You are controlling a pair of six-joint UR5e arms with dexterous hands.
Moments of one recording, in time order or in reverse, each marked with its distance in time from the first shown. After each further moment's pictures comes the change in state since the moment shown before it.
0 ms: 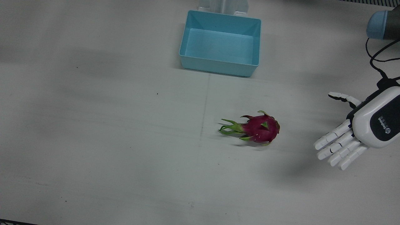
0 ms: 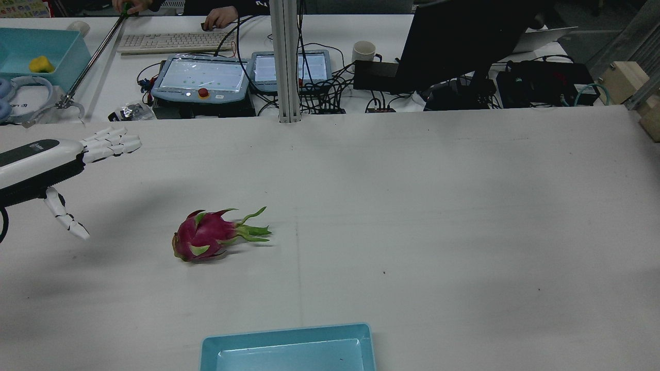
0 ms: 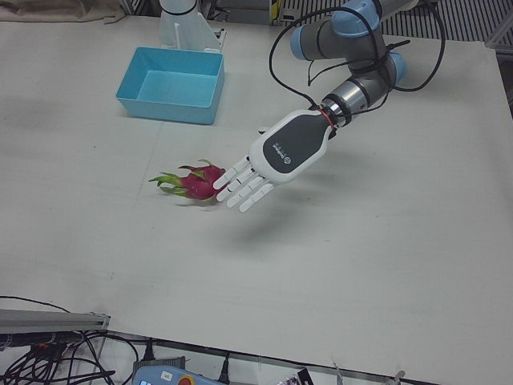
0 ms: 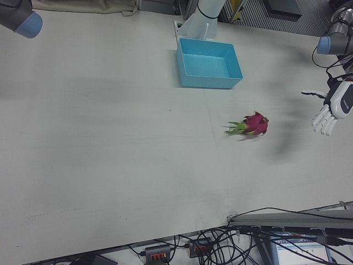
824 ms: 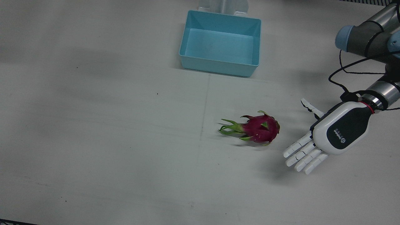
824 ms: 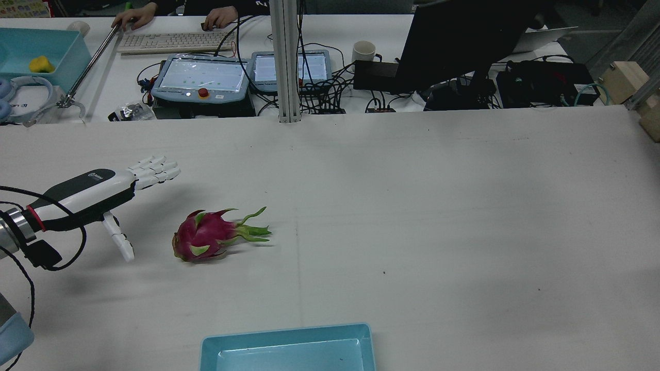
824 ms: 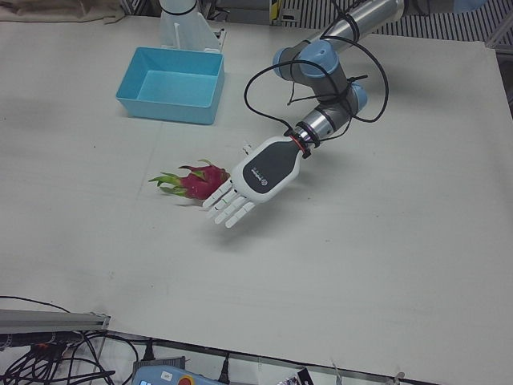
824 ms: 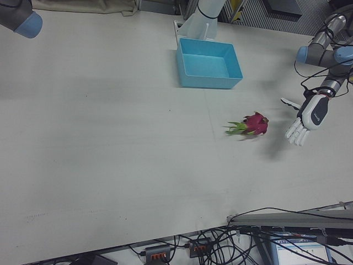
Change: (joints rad) left arm 0.161 -0.075 0.159 -0.024 -0.146 0.066; right arm 0.000 0.000 0.000 0.000 0.000 0.000
